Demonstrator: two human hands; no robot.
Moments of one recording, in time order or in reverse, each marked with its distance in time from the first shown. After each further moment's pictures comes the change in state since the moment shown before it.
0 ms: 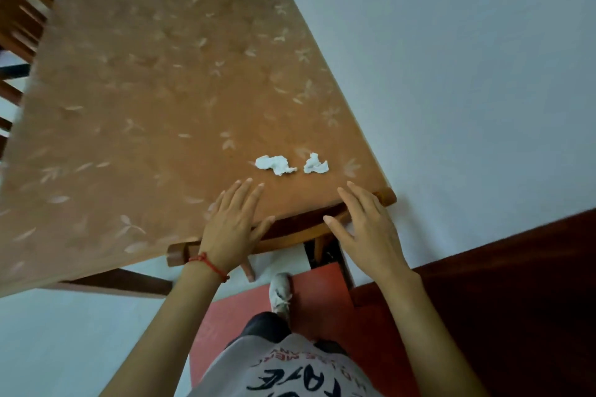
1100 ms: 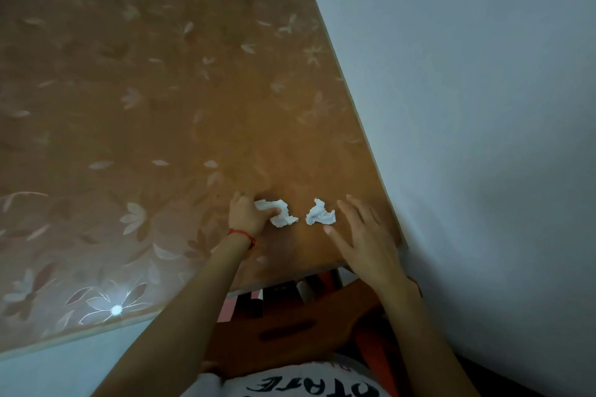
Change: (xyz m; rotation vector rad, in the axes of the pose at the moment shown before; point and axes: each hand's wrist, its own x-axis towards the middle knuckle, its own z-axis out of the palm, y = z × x) left_hand 0.199 -0.056 0.090 -0.607 -0.169 -0.652; right_hand 0.158 0.041 0.041 0.000 -0.266 0.116
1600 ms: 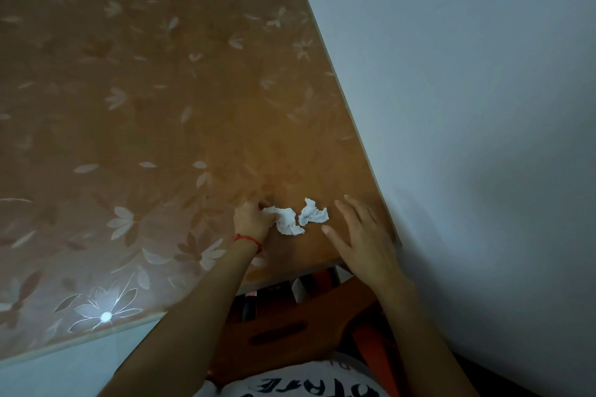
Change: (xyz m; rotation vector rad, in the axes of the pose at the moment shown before) left_hand 0.001 0.002 0.033 -0.030 0.050 0.057; right_hand 0.002 0.013 -0.001 0.017 0.017 -0.001
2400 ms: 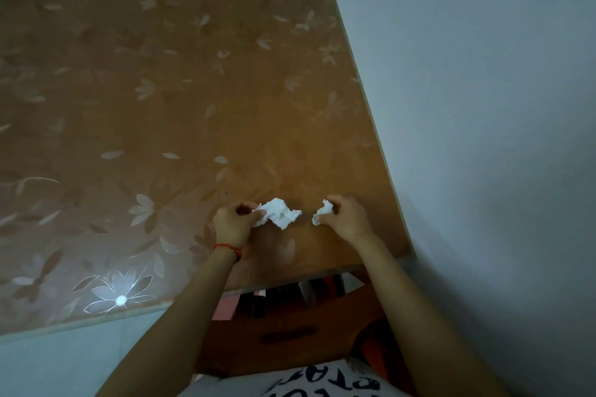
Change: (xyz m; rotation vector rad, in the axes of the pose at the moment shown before) left_hand -0.010 -0.035 -0.045 -0.412 0.152 -0.126; right_hand 0.079 -0.005 0.049 0.368 -0.230 0.287
